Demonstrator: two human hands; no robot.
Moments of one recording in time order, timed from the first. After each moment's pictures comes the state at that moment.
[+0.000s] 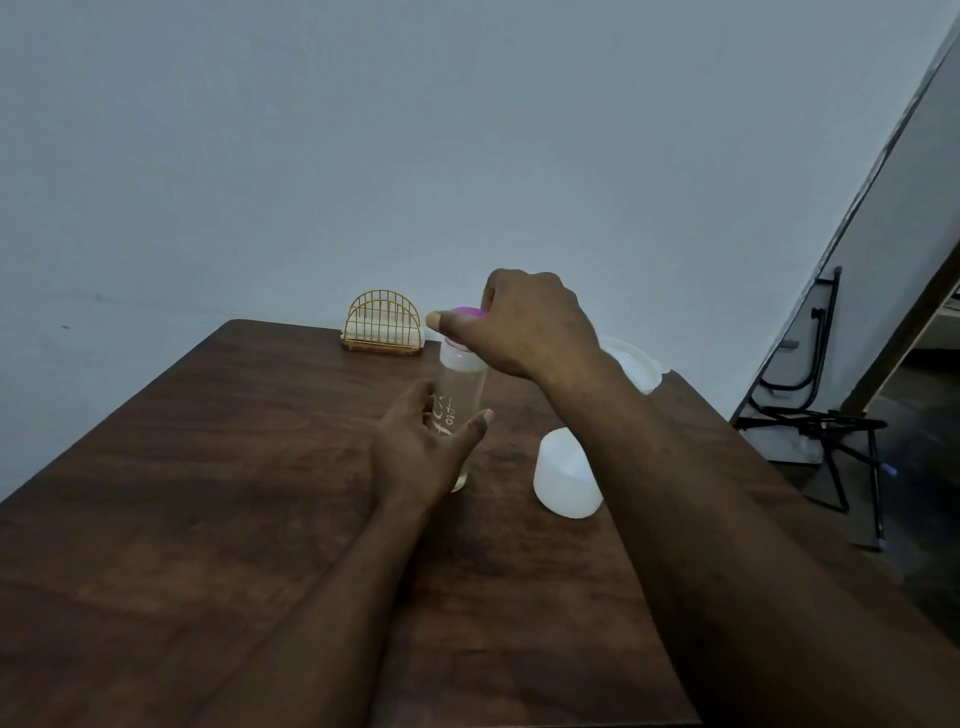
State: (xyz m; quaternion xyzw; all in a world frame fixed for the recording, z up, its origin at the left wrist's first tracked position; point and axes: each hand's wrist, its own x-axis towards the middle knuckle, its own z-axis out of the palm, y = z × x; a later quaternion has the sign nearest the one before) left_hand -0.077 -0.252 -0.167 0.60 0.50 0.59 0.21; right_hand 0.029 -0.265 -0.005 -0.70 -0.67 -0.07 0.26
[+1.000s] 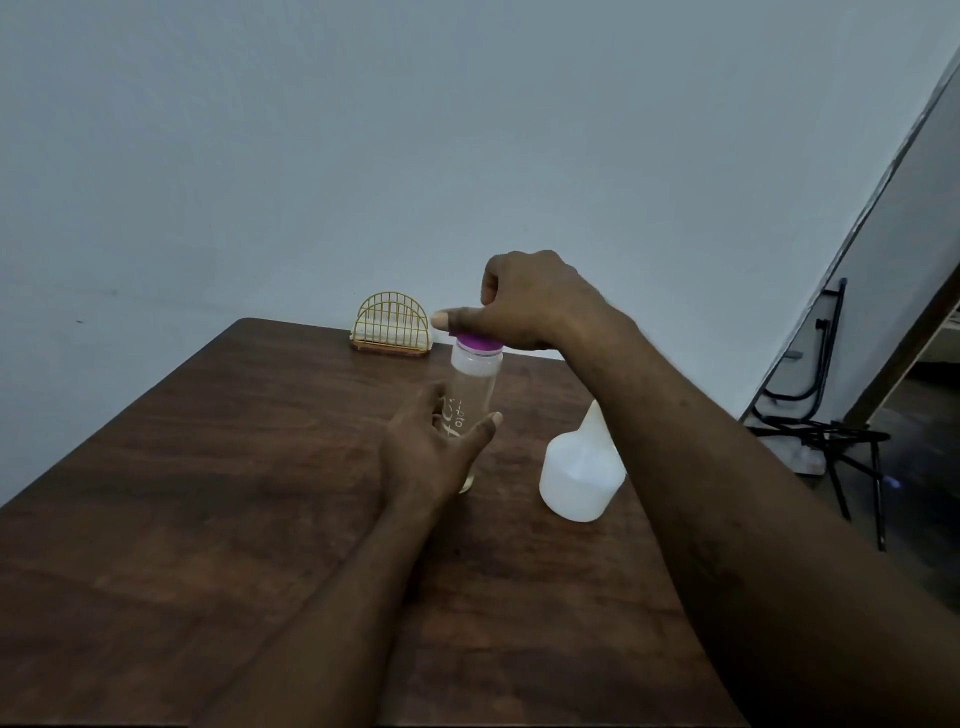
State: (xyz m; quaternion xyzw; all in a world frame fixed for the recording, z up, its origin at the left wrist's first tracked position) left_hand -0.075 -0.246 -0.173 0.60 0.51 0.59 0.21; right_hand 0.023 -0.261 0.032 -0.68 -0.72 -0.04 0.14
